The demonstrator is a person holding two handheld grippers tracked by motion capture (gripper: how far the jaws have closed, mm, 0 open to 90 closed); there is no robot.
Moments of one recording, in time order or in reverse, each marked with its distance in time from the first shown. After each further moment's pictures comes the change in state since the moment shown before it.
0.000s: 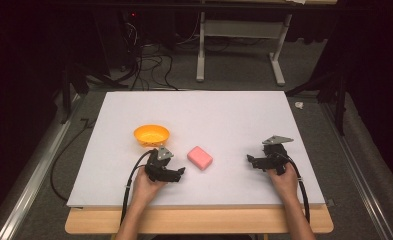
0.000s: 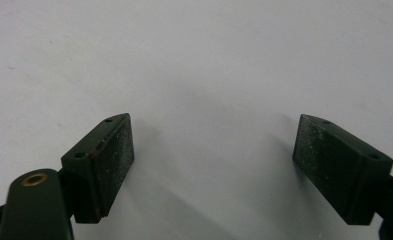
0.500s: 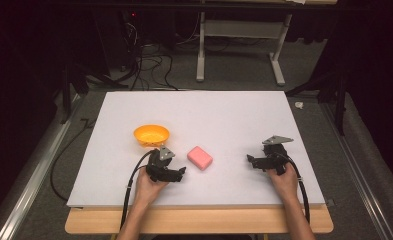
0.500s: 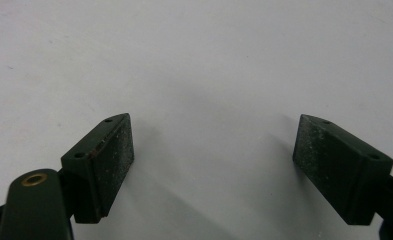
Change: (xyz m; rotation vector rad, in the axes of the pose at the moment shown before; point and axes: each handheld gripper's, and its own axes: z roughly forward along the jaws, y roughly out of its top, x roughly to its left) left arm -0.011 0.006 -0.005 -0.006 0.024 -0.007; right arm 0.000 0.000 0.000 -0.002 -0.002 -0.003
